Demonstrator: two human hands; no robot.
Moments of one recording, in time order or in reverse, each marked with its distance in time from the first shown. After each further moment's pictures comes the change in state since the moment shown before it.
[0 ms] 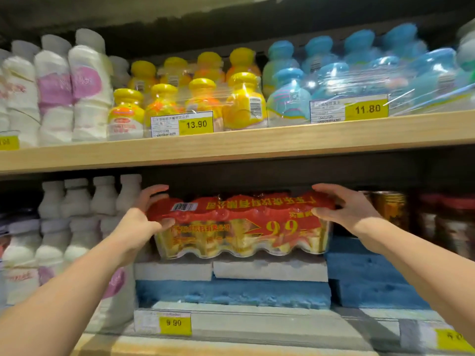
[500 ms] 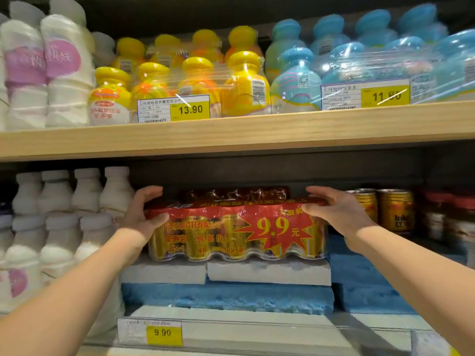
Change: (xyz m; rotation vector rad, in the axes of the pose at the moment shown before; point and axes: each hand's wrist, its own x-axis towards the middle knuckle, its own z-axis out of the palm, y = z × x) left_hand 0.026 -0.041 0.011 0.120 0.136 -0.049; right_hand 0.014 0.005 0.026 0.160 0.007 0.096
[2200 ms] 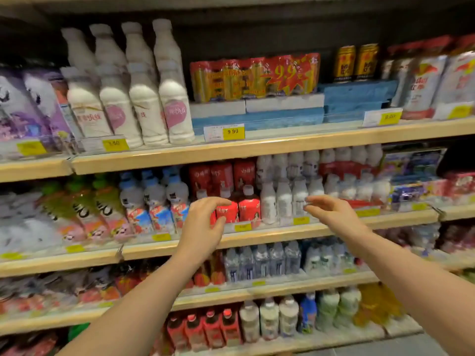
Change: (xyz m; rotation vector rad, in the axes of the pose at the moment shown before) left_hand -0.310 -0.028 -0.124 0.346 -0.457 0.111; right_hand -0.348 0.023 0.136 -0.116 0.040 0.470
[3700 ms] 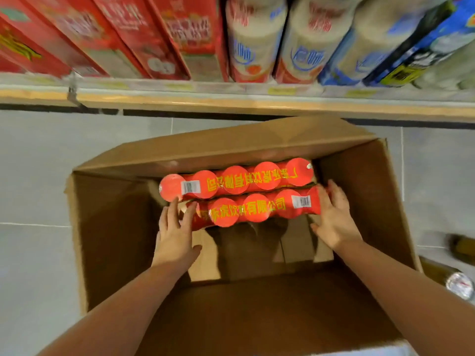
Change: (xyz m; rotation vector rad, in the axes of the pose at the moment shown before) left_hand -0.500 -0.422 0.518 0.325 -0.967 -0.990; right_hand -0.080 0.791 0.269 -0.878 -0.693 0.485
